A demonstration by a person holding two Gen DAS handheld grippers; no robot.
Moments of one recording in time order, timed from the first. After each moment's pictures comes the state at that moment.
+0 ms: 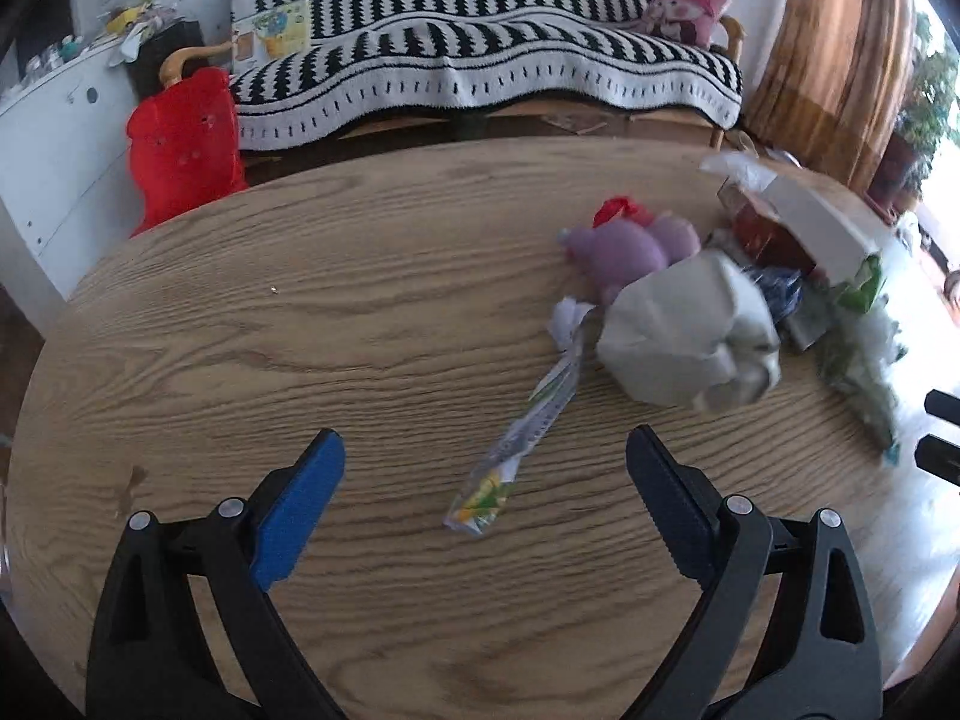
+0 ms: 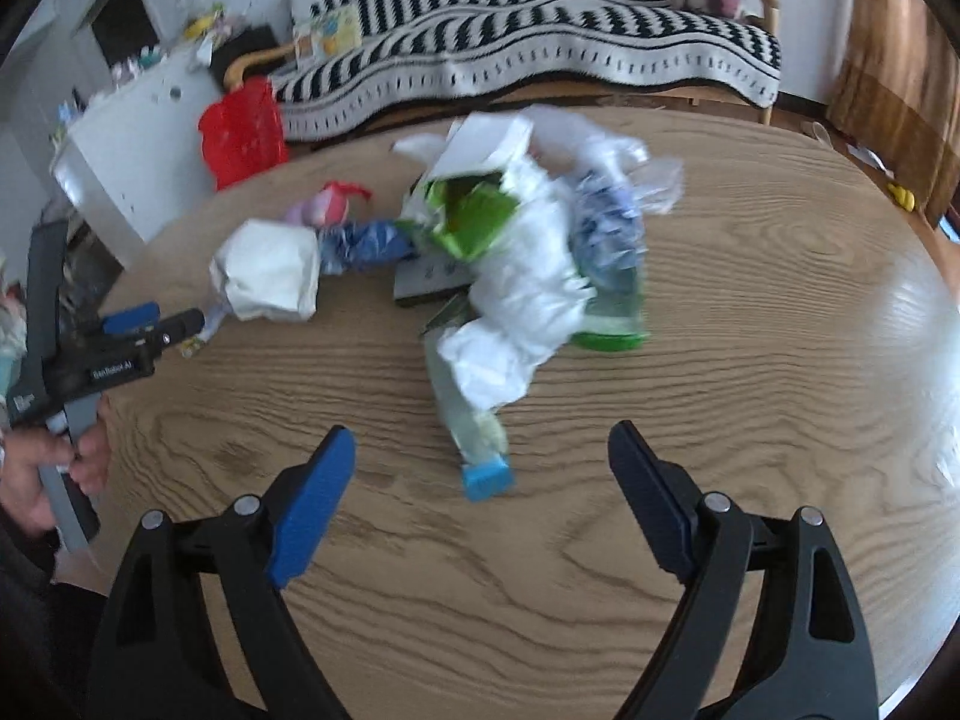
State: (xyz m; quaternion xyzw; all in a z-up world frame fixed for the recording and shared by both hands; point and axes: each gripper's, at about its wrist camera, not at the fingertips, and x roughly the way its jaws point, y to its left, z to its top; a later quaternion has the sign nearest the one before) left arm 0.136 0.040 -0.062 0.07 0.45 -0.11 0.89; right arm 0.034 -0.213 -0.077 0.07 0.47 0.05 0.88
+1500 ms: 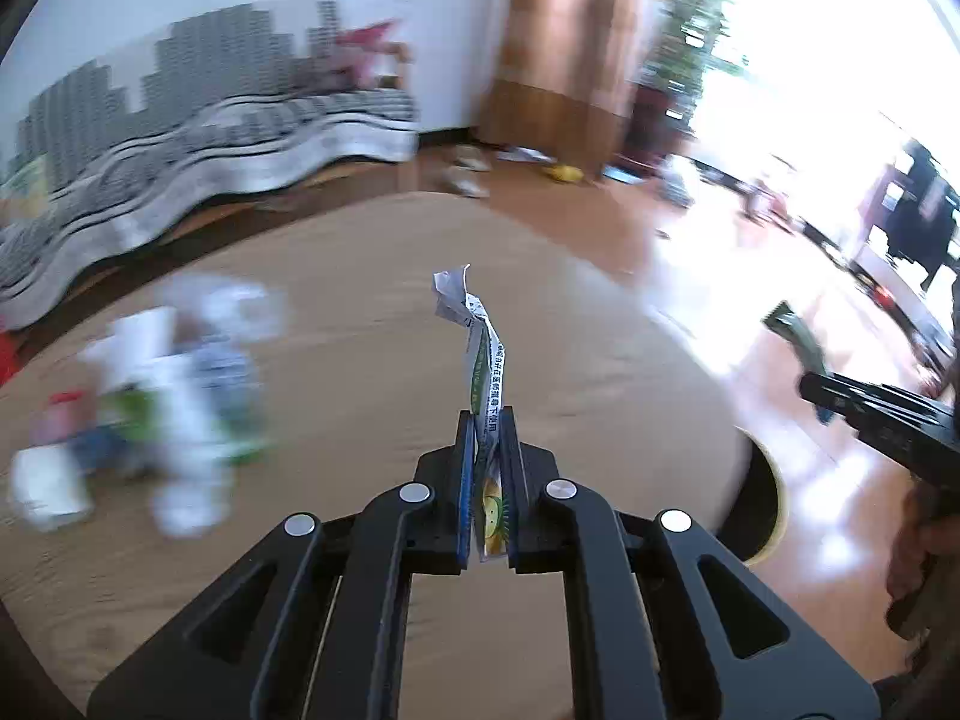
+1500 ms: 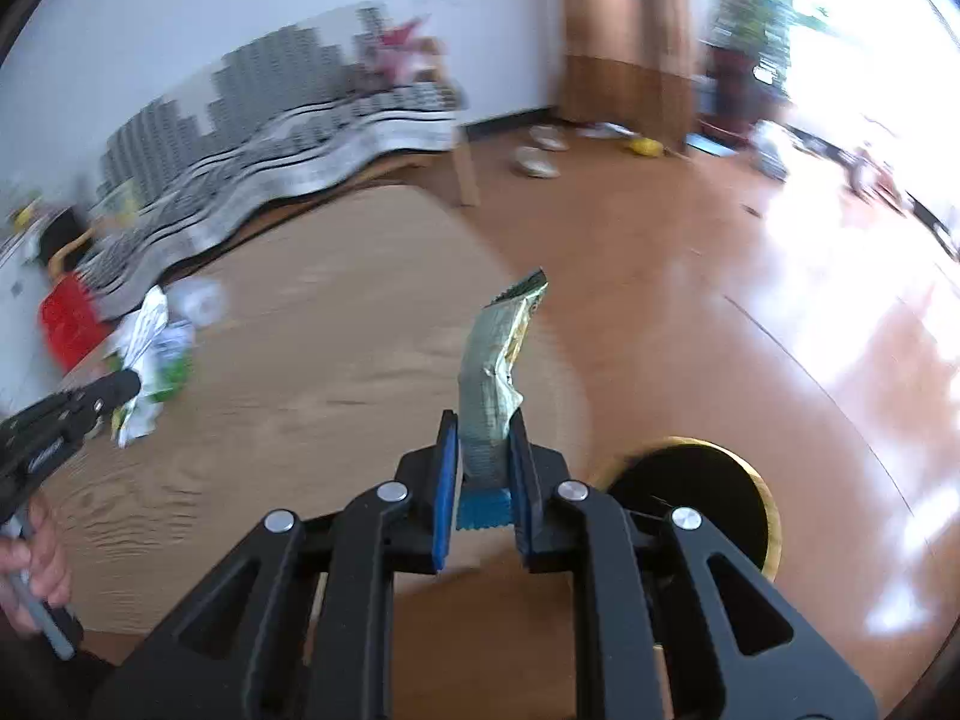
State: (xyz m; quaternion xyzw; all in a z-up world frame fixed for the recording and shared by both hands) left arm -0.045 -0.334 -0.001 0.11 0.37 -0.38 0.84; right arm -0.192 -0.514 -0.016 0.18 0.37 -0.23 0.88
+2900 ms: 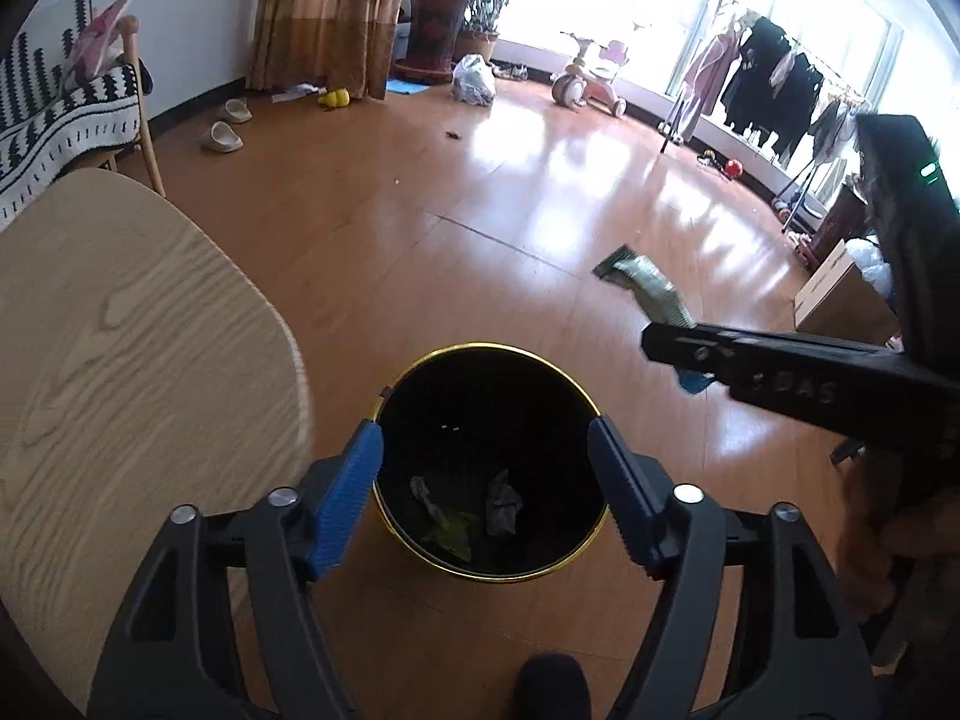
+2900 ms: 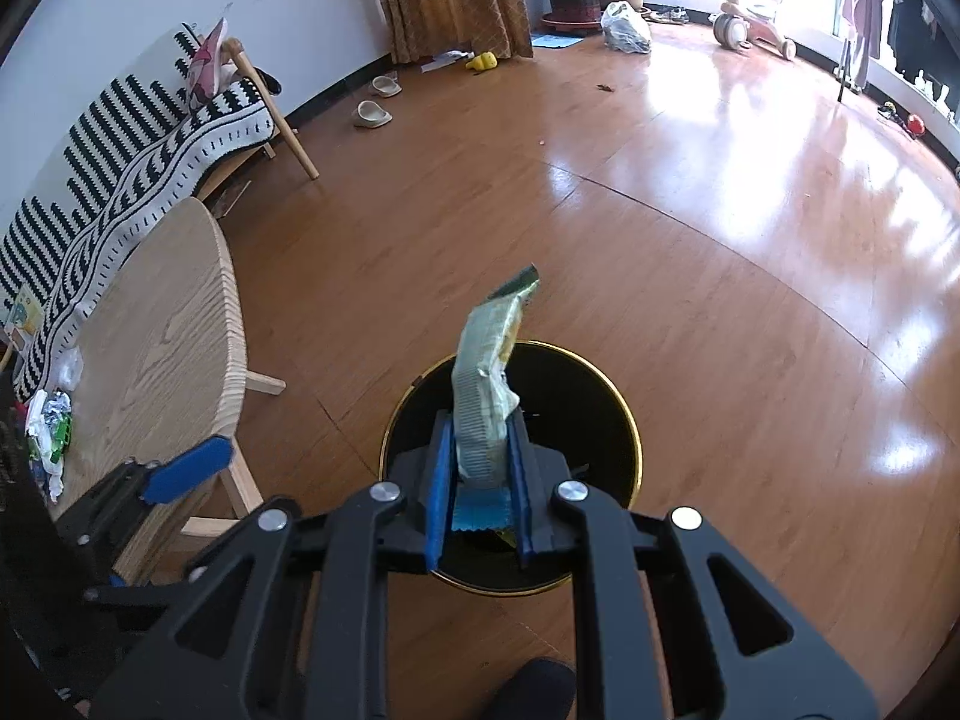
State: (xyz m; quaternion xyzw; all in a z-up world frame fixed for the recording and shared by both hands) left arm -0.173 -0.540 -0.083 0.17 0.40 -0.55 0.71; right arm -0.302 -0.640 -0.079 0.30 0.40 -0.32 0.80
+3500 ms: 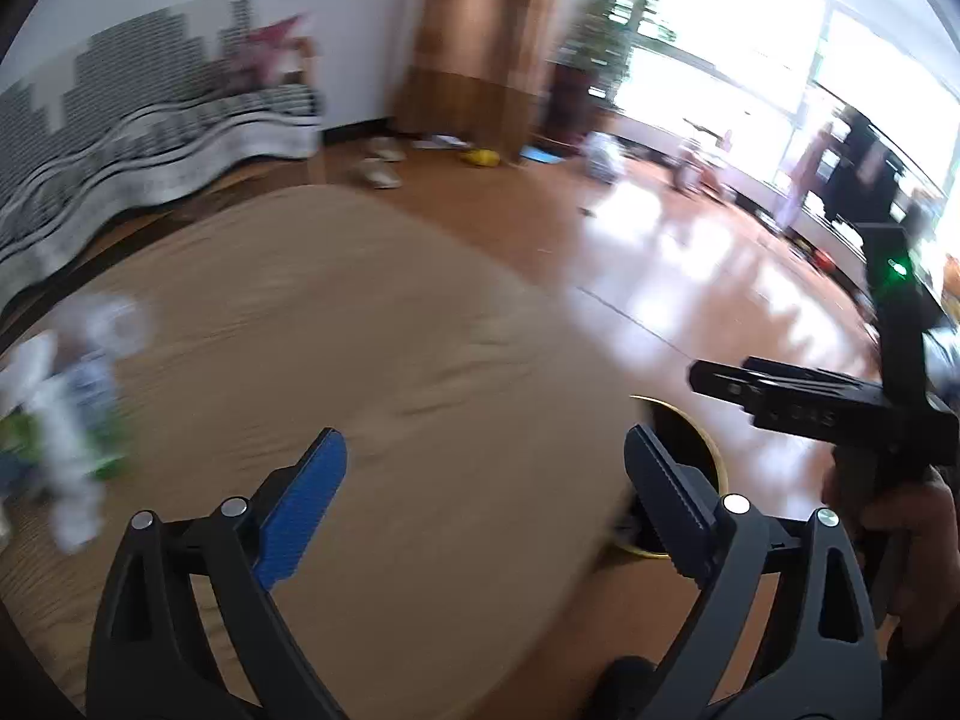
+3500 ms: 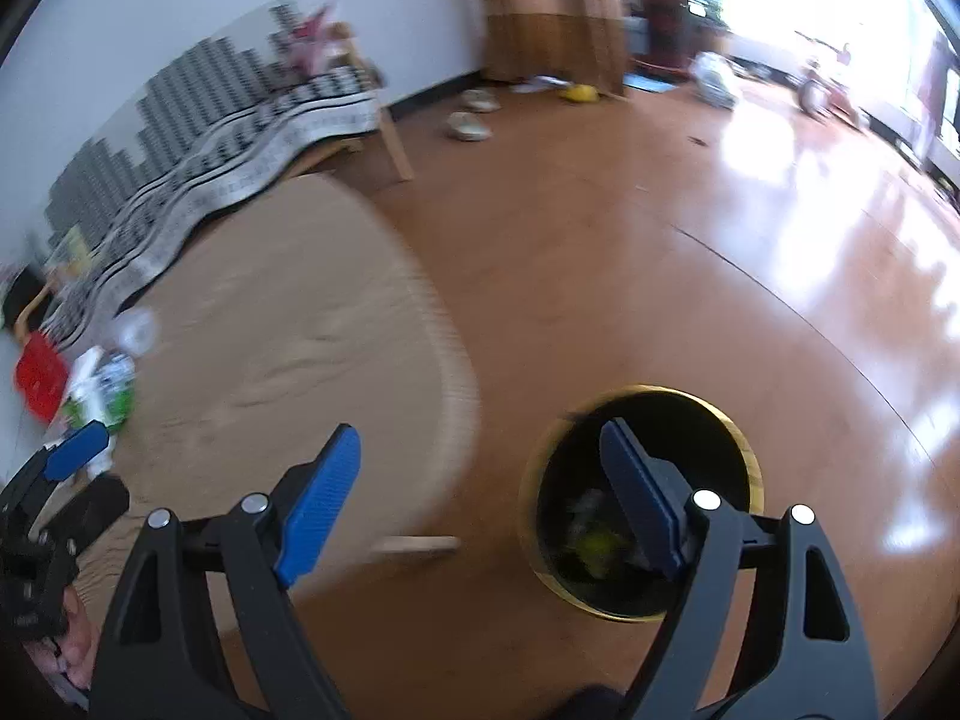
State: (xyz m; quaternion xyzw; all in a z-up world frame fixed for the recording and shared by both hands) left arm -0.063 -0.356 -0.007 0.10 0.37 -0.43 0.81; right arm -0.190 -0.541 -0.039 0.23 0.39 -0.24 0.86
